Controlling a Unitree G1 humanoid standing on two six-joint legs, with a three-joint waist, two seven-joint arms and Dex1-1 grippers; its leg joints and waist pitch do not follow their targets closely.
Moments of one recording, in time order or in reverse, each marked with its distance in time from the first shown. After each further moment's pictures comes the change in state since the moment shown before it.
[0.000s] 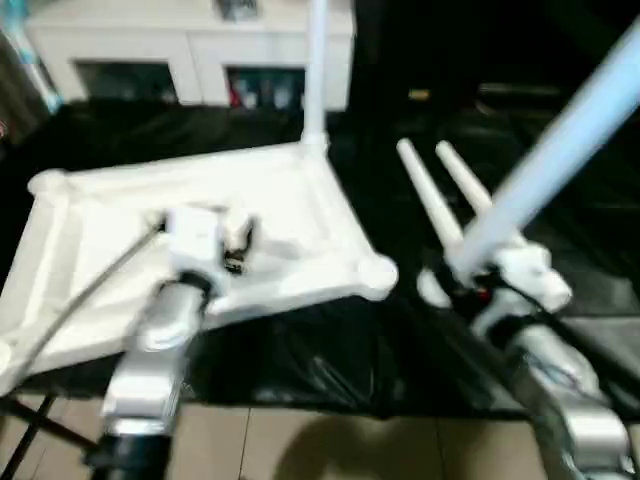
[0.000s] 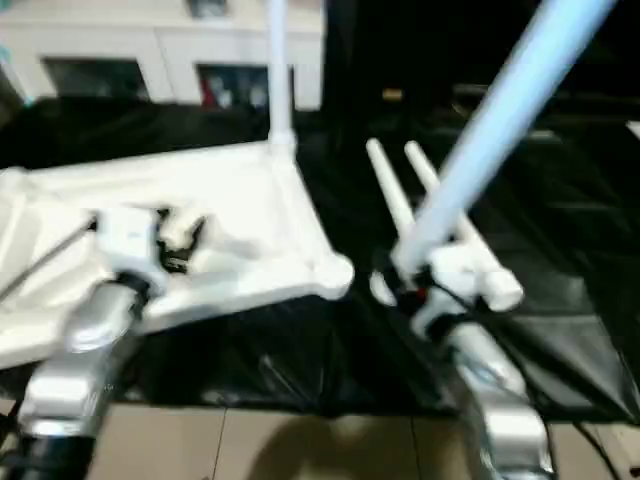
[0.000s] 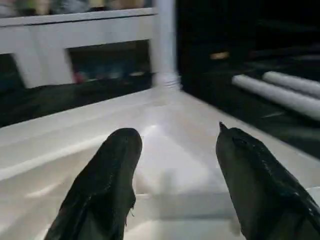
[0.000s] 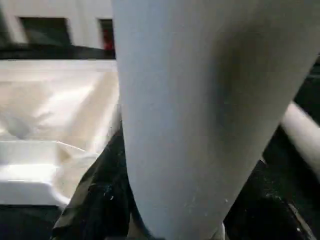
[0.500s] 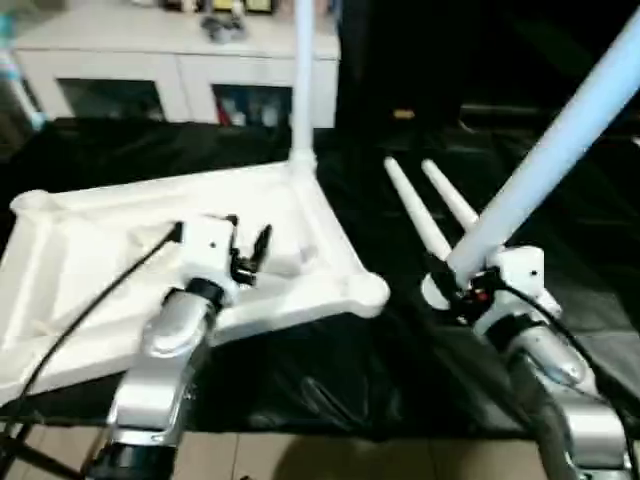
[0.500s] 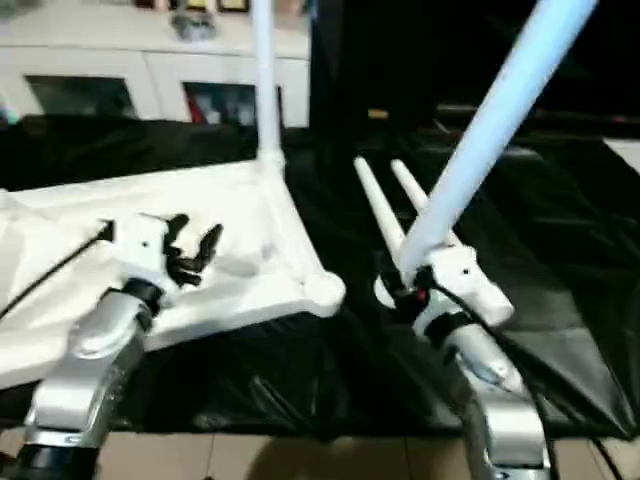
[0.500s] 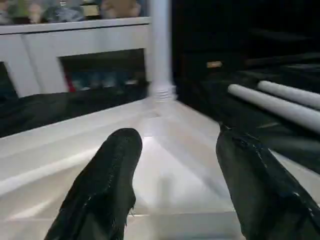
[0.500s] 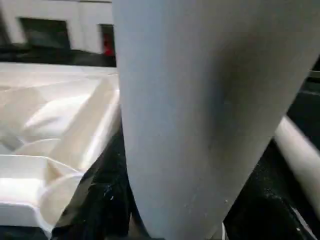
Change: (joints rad) left arm 0.018 0.038 0.025 -0.012 -0.022 0.010 -0.033; right arm -0.036 -0.001 0.033 0.024 -0.004 0.000 0.021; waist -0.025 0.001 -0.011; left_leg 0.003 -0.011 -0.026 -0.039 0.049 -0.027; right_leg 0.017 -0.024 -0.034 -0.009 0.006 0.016
